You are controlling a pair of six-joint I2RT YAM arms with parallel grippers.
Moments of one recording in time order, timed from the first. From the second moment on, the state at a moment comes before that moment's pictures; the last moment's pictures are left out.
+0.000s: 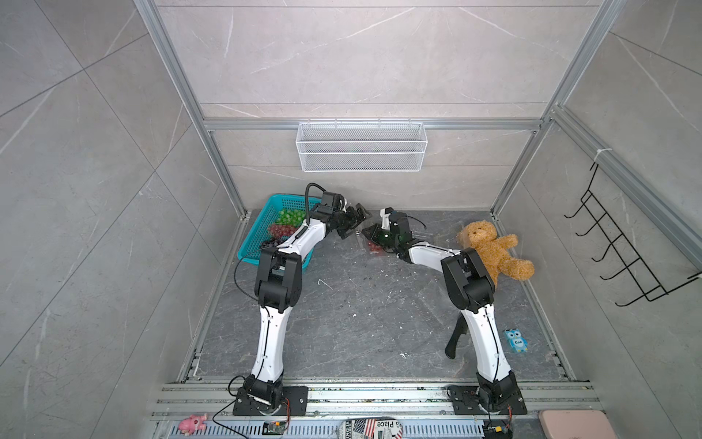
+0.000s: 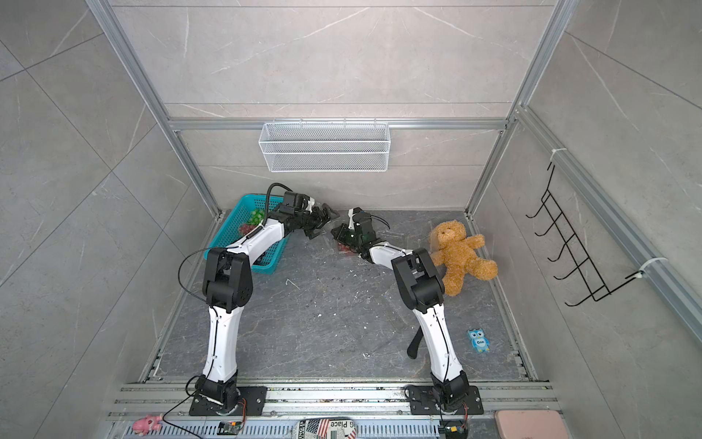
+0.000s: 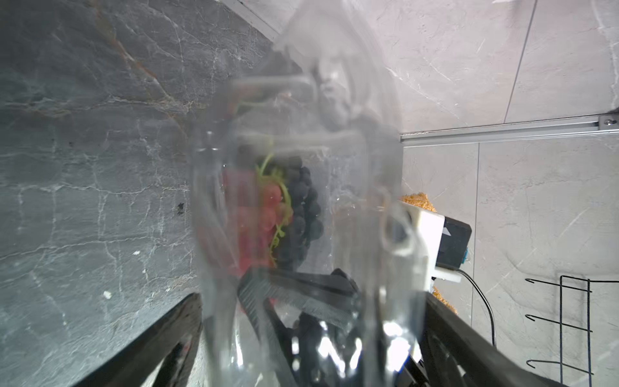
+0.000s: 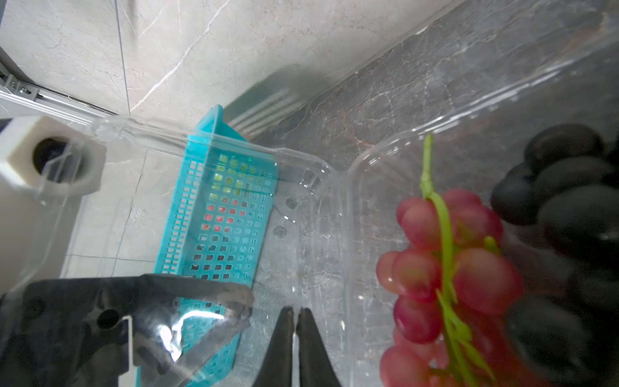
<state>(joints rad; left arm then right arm) -0.35 2.27 1.96 -0.39 0.54 -0.82 0.44 2.35 1.68 0.28 -0.39 0.86</state>
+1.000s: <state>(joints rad) -0.35 2.27 2.03 -0.44 0.54 -0.83 0.45 2.41 1.77 0.25 -0.39 0.87</state>
